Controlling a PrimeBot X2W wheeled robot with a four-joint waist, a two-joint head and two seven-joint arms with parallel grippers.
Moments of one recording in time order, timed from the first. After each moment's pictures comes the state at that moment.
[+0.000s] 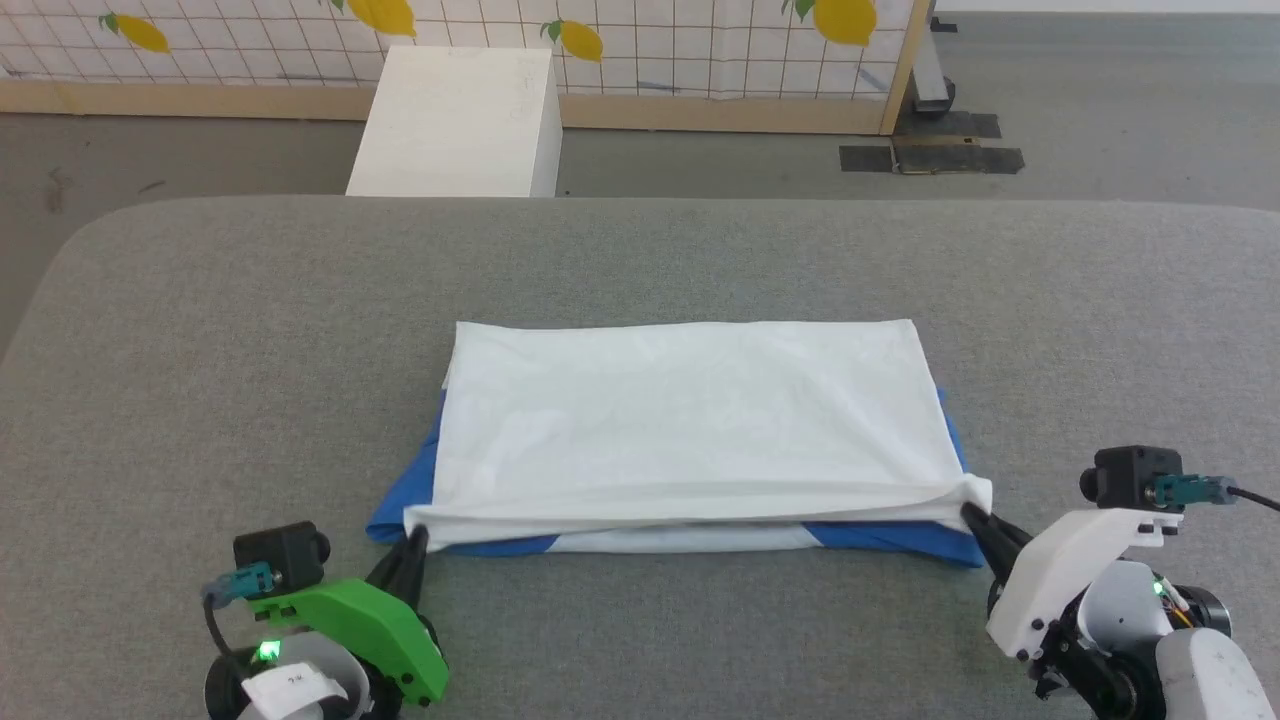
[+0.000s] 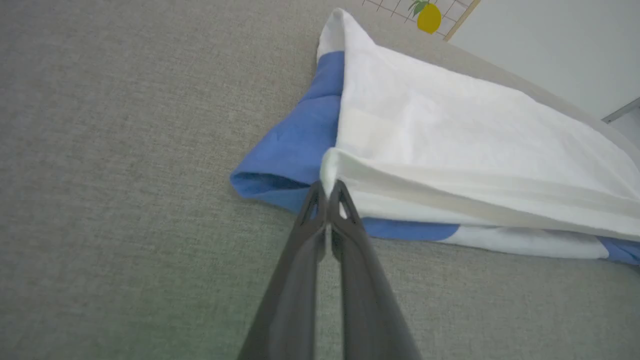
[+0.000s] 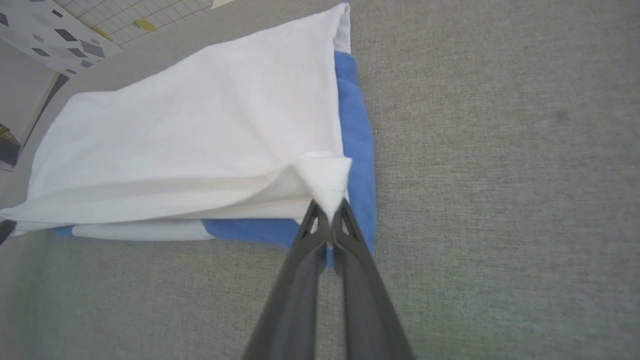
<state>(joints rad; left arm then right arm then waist) -0.10 0.29 -0.30 0.27 -0.72 0.05 0.02 -0.11 -0.06 -0.09 0.18 0.40 0.13 0.50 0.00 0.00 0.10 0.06</state>
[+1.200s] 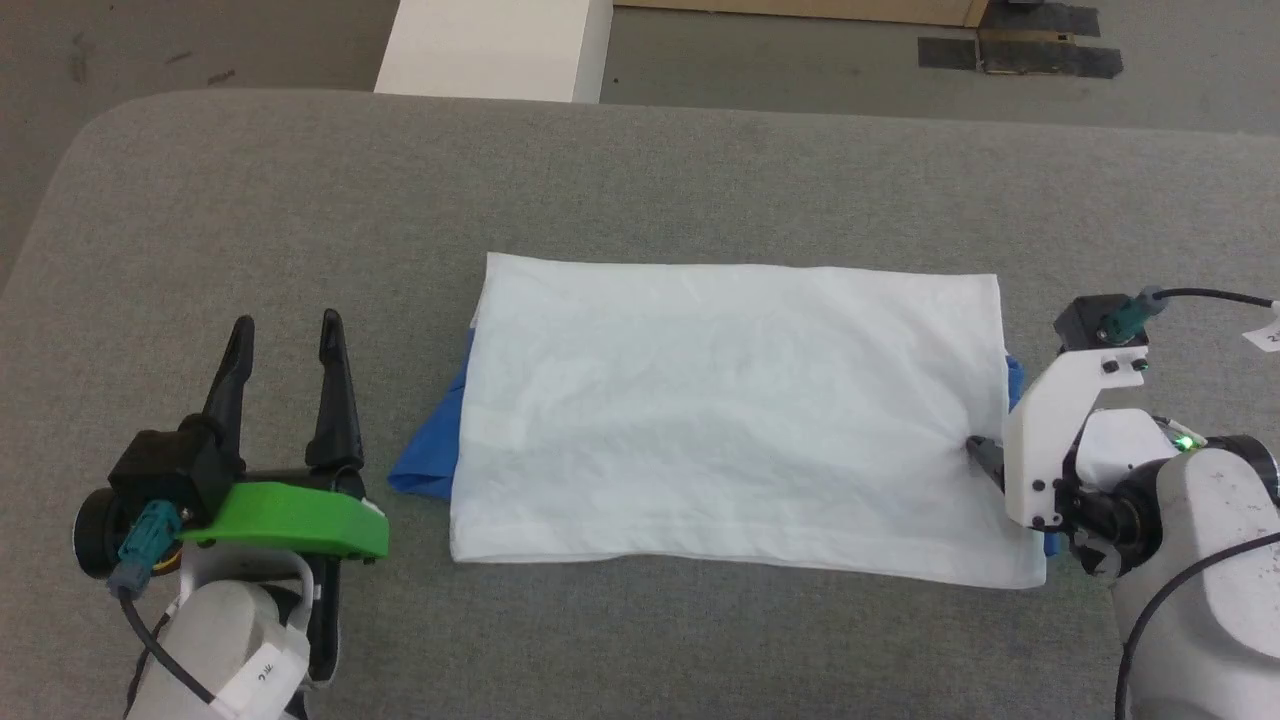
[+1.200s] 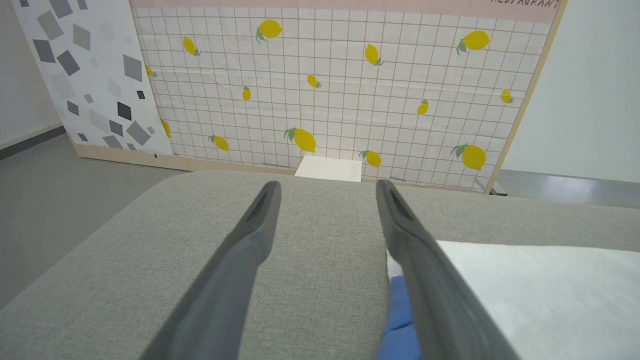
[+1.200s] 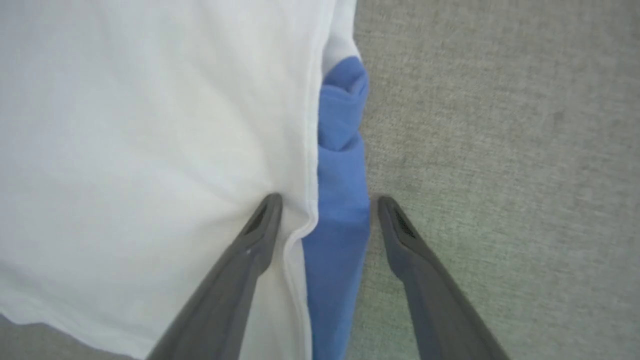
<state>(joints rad) -0.20 0.30 -0.17 0.05 -0.40 0.12 -0.26 -0.42 -0.11 -0.07 0.35 0.14 0.13 0.91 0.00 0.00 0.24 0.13</state>
